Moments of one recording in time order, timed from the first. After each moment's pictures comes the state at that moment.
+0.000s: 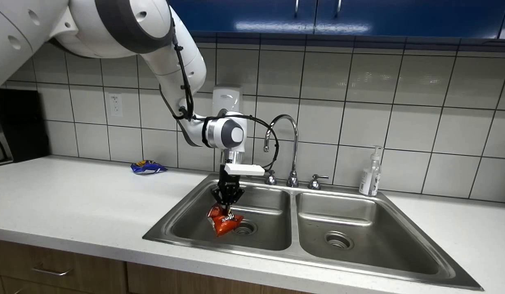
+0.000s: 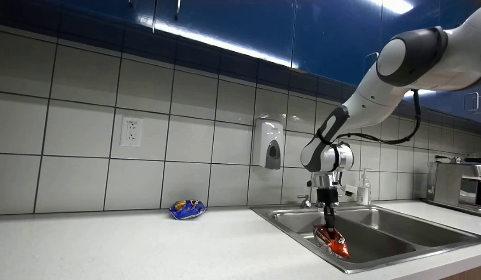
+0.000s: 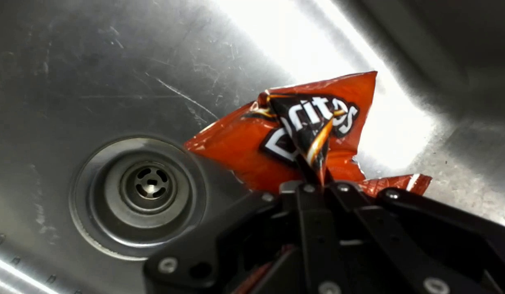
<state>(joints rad) -0.23 0.70 -0.06 -1.65 -0.01 2.14 -1.09</state>
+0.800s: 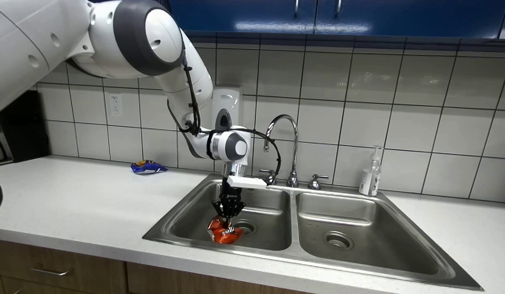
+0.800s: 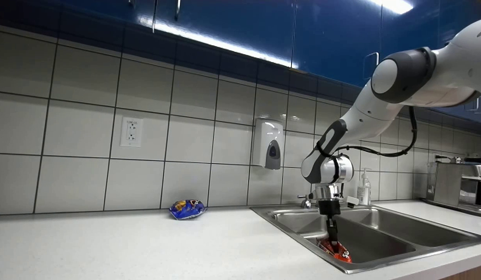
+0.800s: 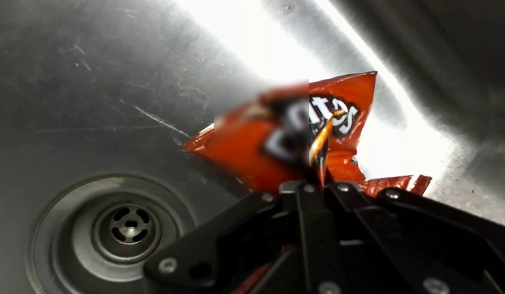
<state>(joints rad) -0.25 0.81 -0.05 -1.58 -0.01 2.09 -1.09</state>
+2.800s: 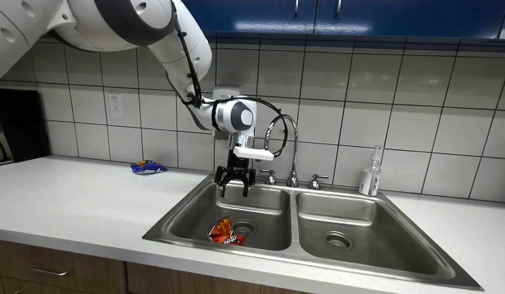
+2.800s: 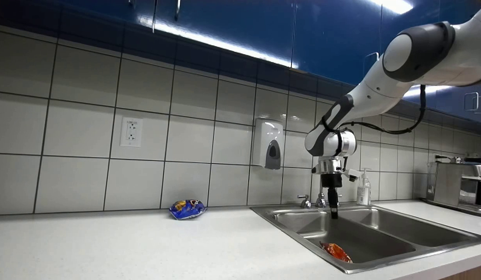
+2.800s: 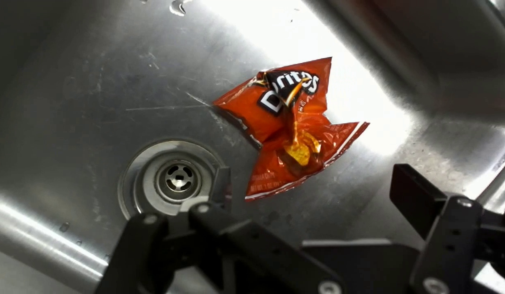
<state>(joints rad) -0.27 0.66 -0.05 -1.56 -0.01 2.00 -1.09</state>
